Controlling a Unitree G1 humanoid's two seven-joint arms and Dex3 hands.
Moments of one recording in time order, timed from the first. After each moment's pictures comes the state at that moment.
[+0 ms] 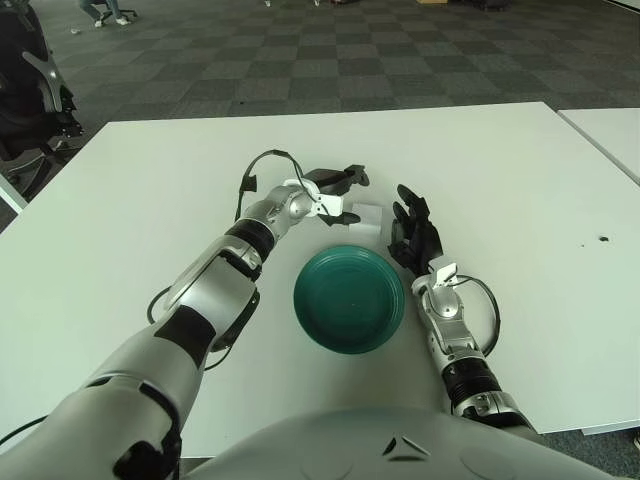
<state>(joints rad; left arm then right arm) -0.90 0.10 -0.53 1.15 0.67 -0.42 -0.08 -0.10 0.08 0.07 0.52 -0.06 -0.44 -0.06</state>
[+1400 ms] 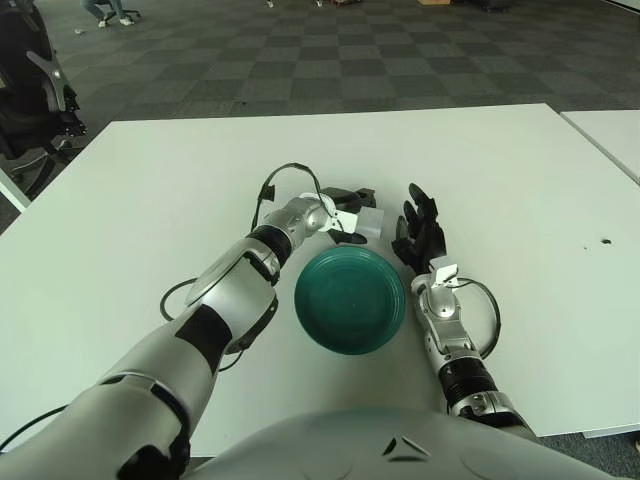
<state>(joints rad) -0.93 0.01 -0.63 1.27 0.69 -0.38 -0.11 -0.08 0.09 0.05 0.50 -0.06 -0.46 -0.18</state>
